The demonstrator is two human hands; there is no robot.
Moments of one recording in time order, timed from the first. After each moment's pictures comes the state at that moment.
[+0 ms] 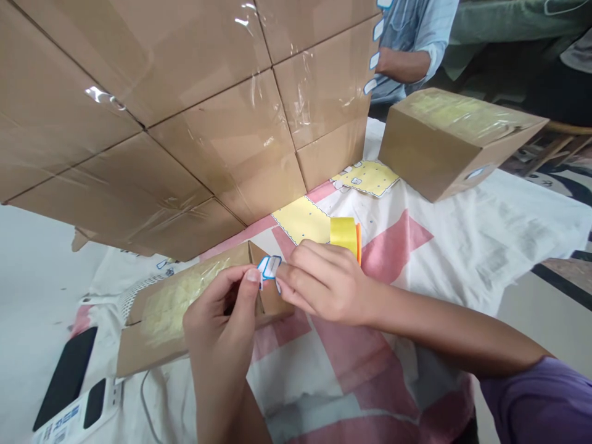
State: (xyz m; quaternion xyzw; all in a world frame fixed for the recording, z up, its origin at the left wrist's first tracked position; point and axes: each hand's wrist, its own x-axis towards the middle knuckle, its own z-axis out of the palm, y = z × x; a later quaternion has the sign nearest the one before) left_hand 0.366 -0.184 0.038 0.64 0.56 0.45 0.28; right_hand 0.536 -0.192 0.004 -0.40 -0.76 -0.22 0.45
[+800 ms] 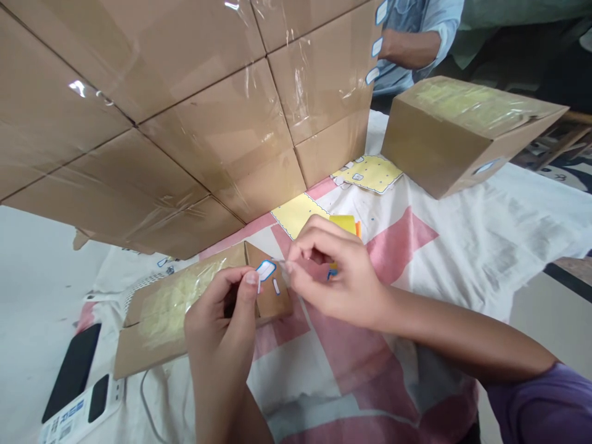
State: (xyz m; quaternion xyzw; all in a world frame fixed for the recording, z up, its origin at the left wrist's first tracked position) left_hand 0.364 -0.185 0.028 0.66 0.56 0.42 0.27; right_hand 0.539 -0.196 0.014 -0.39 -0.62 0.18 0.65
